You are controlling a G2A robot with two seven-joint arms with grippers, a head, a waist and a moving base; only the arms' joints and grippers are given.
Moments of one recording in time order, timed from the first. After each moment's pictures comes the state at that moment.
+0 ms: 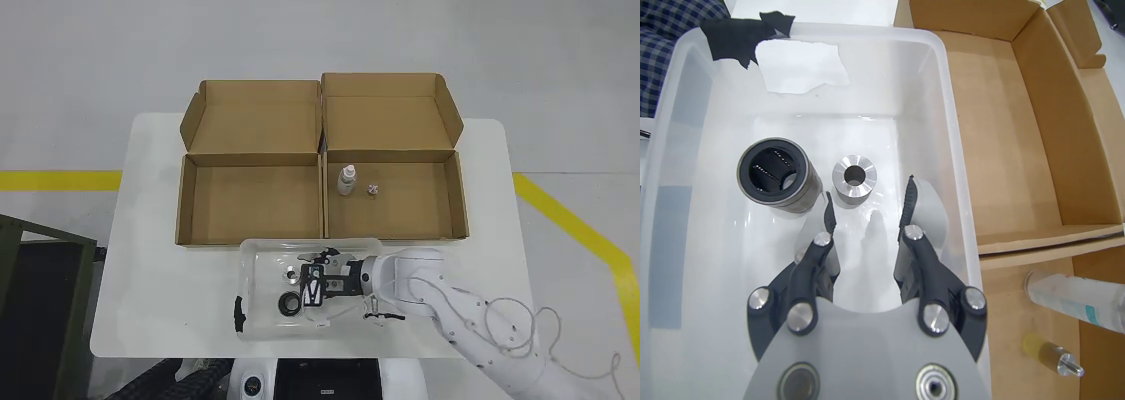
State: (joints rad) left arm -0.01 -0.37 -0.75 -1.25 2.03 -0.40 0.22; right arm -1.05 -1.11 0.75 -1.80 -1.38 -0.70 0.44
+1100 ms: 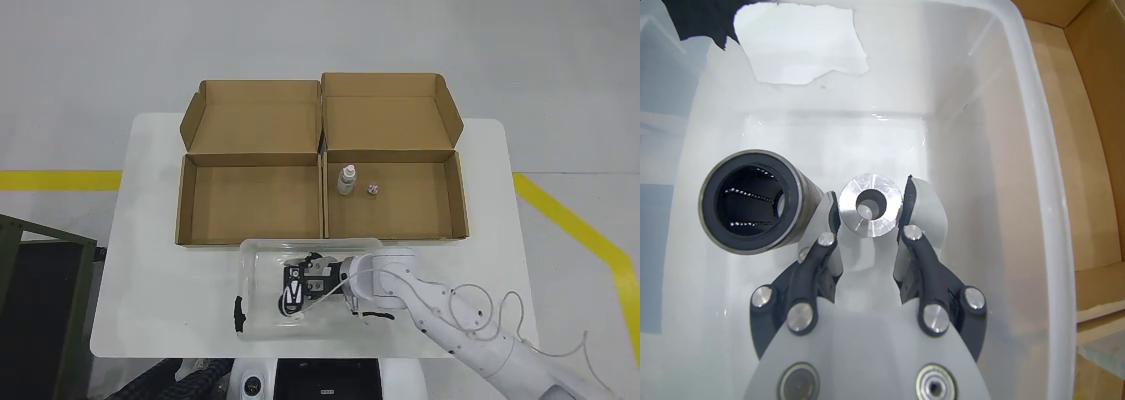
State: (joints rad) left arm -0.01 -0.37 -0.75 -1.25 2.03 -0.40 0.22; right arm -0.95 -1.19 0.62 -1.61 -1.40 -0.67 0.39
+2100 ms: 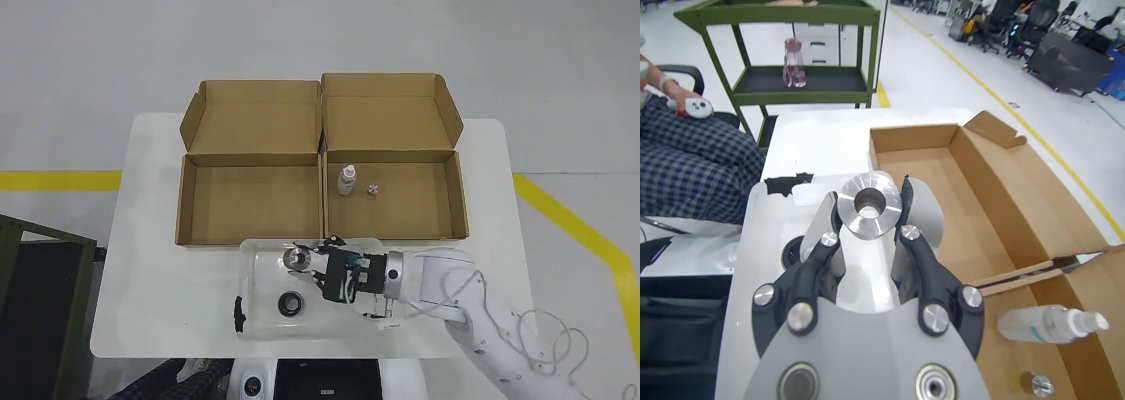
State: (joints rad) left arm -0.01 -0.37 -0.75 -1.25 2.03 -0.40 0.22; right arm -1.22 -1.10 1.01 -1.97 -1.25 -0.73 0.17
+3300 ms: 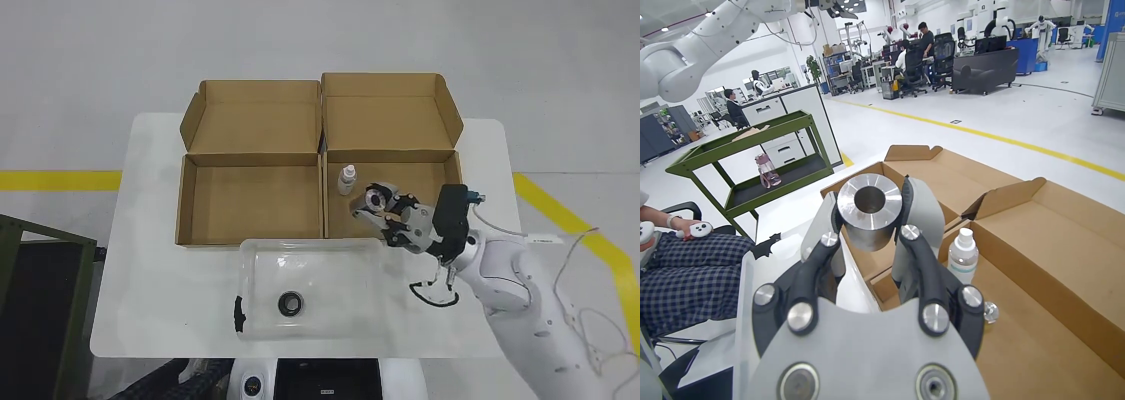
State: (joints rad) left arm -0.01 -0.37 -0.75 -1.25 2.03 -0.40 0.22; right arm -1.31 -1.07 1.29 -1.90 -0.81 -0.72 0.15
